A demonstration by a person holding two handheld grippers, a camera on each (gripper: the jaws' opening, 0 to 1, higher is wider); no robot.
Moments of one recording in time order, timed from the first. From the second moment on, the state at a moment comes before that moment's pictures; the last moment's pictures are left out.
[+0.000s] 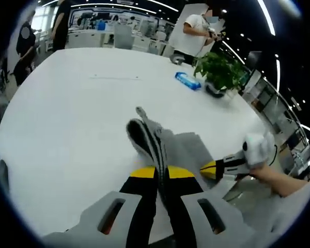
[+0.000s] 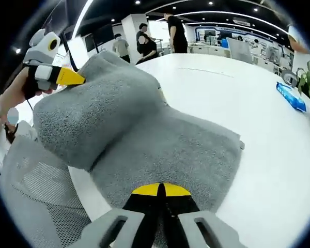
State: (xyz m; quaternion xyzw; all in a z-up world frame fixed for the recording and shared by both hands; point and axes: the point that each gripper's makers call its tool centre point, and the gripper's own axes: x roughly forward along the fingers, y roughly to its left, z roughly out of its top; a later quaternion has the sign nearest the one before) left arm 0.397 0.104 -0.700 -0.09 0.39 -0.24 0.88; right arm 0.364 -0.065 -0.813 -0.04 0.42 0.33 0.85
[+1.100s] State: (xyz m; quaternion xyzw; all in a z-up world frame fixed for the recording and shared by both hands) left arm 0.383 0.146 -0.778 -0.04 0.45 -0.21 0.87; right arm 0.370 -0.108 -0.814 -0.04 0.42 0.27 0.87
